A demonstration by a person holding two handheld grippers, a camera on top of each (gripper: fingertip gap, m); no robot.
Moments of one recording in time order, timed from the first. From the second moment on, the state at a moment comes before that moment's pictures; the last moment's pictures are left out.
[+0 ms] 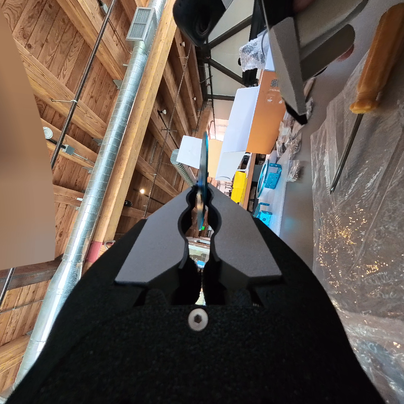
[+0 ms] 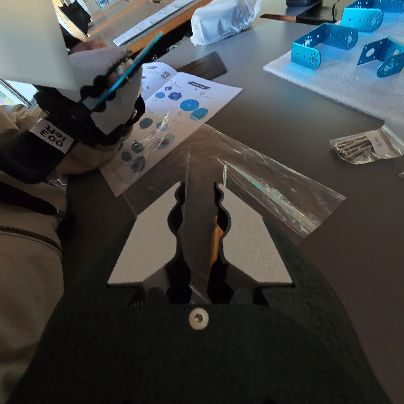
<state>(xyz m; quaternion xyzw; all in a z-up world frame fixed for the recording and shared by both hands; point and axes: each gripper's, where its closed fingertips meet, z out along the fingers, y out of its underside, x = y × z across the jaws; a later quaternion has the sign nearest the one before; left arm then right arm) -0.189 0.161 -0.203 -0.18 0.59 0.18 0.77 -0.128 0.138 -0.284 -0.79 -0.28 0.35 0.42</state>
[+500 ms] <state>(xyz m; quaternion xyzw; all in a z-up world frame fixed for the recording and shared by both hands) -0.191 0.160 -0.202 -0.19 0.59 0.18 0.77 -0.146 0.136 -0.281 -0.76 -0.32 0.34 0.44</state>
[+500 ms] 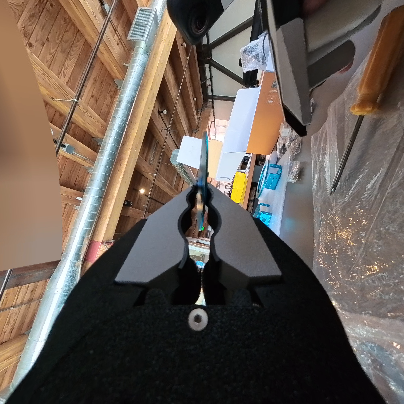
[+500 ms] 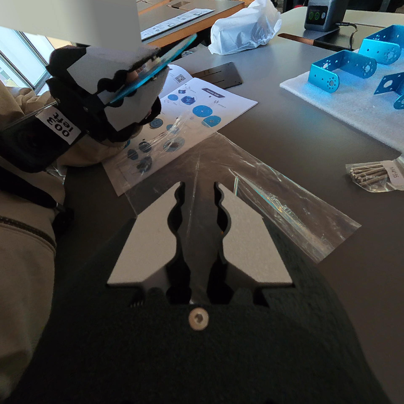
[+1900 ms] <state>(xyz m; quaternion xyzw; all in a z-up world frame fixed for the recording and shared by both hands) -0.182 0.169 -0.207 -0.58 0.39 -0.49 0.52 -0.192 0.174 -0.197 -0.67 -0.34 0.13 0.65</state>
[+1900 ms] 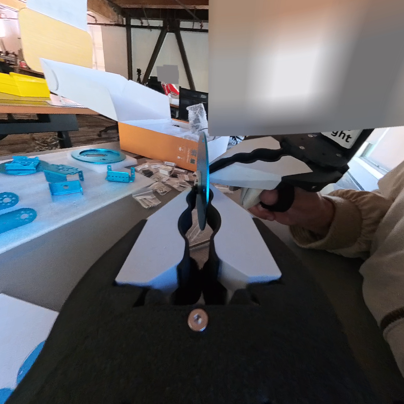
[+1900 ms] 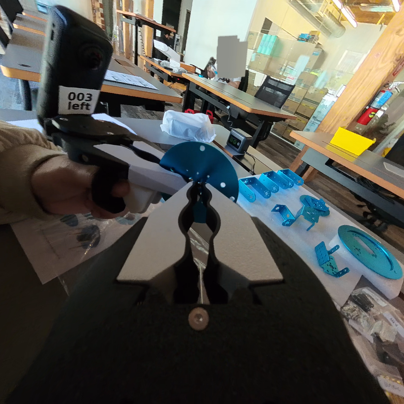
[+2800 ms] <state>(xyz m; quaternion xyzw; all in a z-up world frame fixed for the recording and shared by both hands) -0.177 0.141 -0.207 -0.54 0.41 -0.60 0.43 -0.187 0.153 -0.196 -0.65 -0.30 0.45 0.54</state>
